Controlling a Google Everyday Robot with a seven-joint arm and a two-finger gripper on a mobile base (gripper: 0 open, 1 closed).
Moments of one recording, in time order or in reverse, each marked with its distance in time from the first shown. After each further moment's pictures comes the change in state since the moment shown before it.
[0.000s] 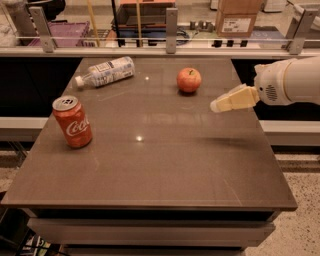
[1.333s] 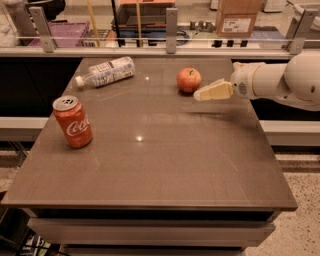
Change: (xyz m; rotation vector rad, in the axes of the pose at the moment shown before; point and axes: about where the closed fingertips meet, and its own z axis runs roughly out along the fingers) arm -0.012 -0.036 0.101 -0.013 -0.152 0.026
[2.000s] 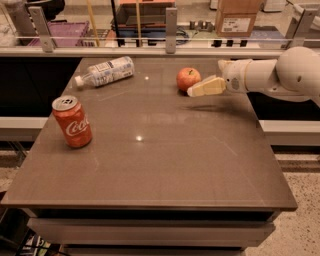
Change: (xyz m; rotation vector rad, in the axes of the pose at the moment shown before) arm -0.007 -0.001 0.040 -0.168 -0.063 -0.001
